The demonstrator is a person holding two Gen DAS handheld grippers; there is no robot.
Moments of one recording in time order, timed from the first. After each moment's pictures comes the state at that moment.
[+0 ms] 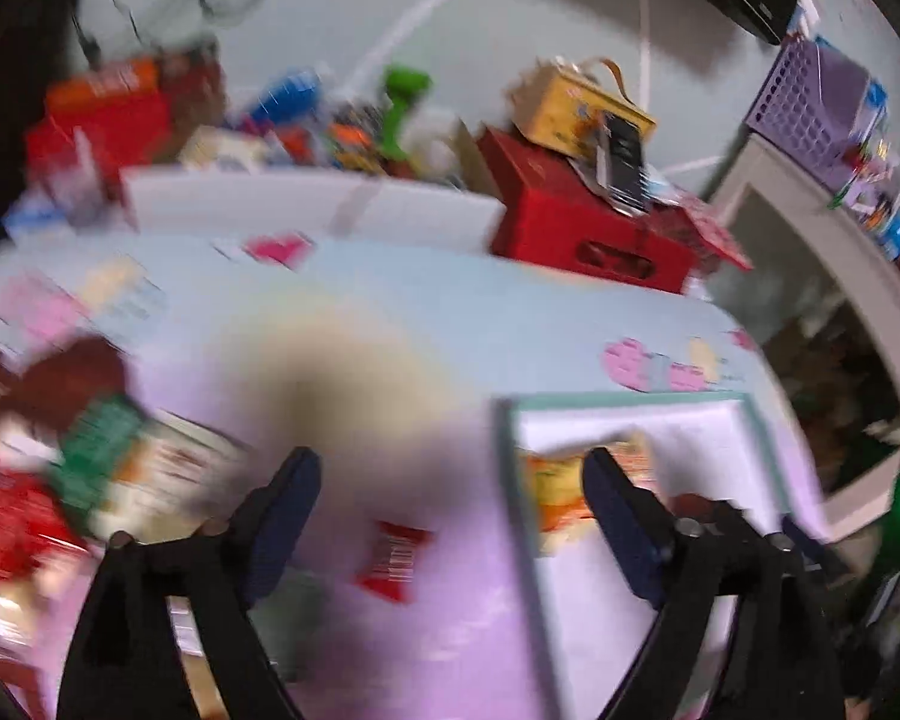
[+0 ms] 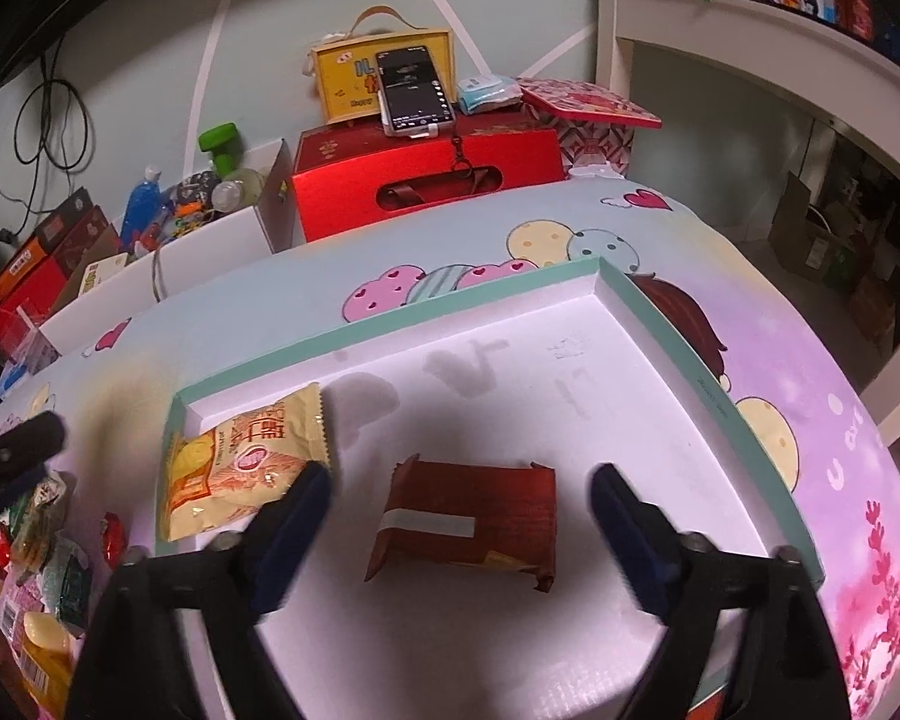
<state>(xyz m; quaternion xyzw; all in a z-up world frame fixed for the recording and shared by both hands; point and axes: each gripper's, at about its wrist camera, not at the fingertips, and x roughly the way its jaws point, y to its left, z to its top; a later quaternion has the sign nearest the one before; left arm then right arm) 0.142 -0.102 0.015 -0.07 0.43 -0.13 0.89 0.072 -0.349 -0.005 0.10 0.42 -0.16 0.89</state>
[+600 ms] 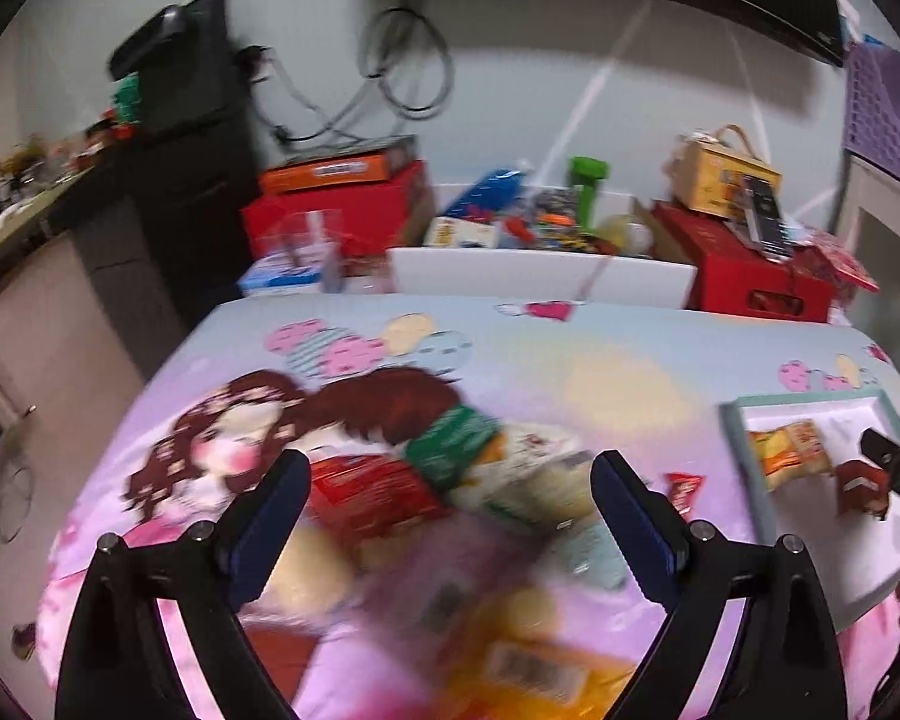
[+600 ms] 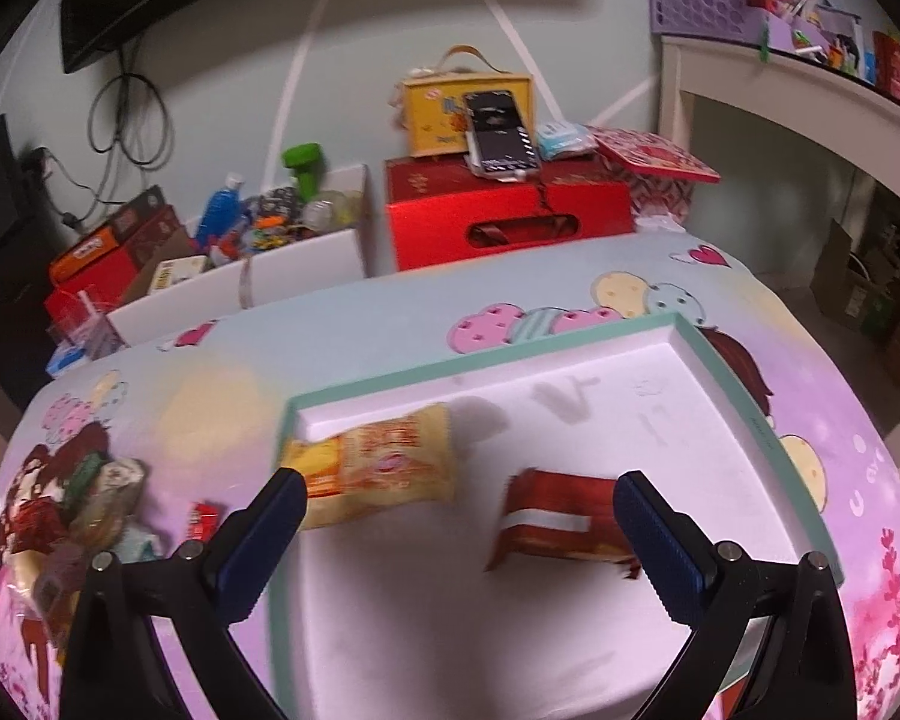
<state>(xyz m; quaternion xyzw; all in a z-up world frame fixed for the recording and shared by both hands) 0.057 0.019 0.045 0.00 0.35 0.06 0.93 0.062 -0.295 0.025 0.08 0.38 -0.09 0.92</state>
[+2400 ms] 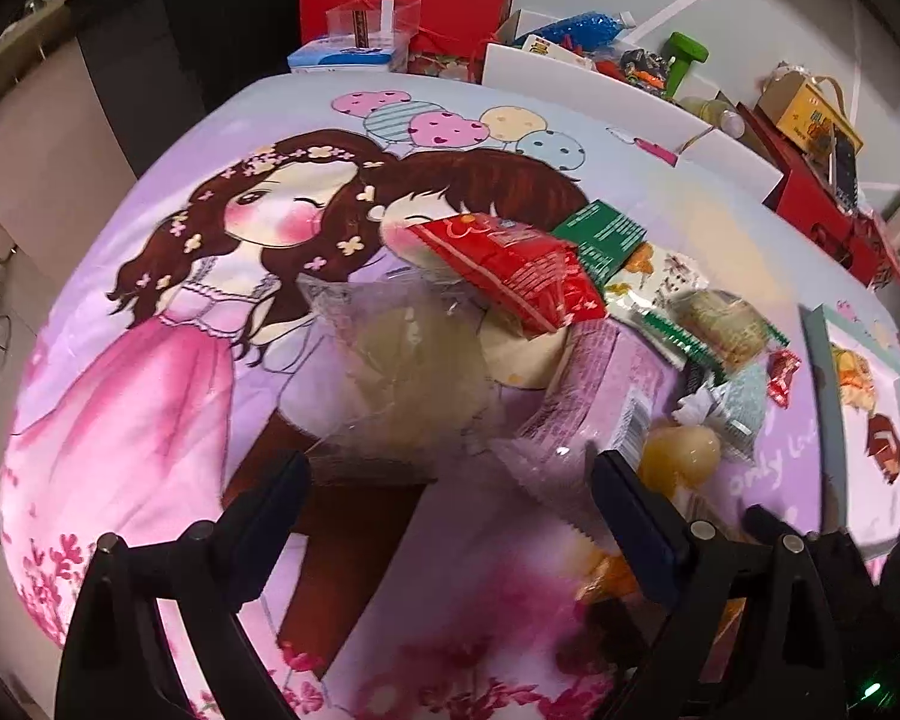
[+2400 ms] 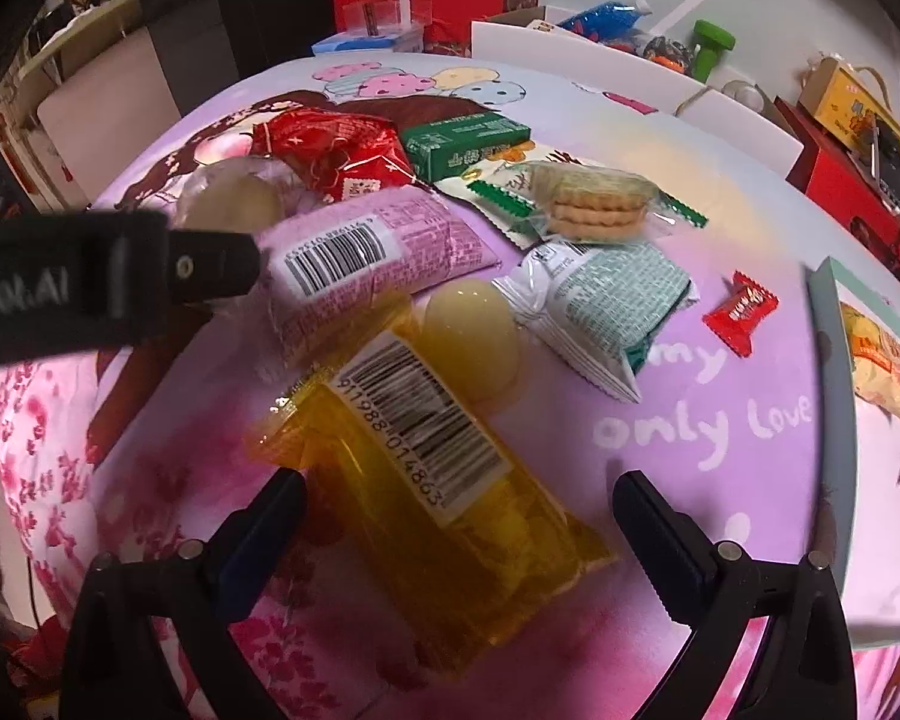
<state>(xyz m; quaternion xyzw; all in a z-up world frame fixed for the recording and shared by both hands) 0.052 0.102 -0.030 -0.10 0.53 0.06 0.84 0.021 -0.035 -0.067 -0.11 0.51 0.16 0.84</state>
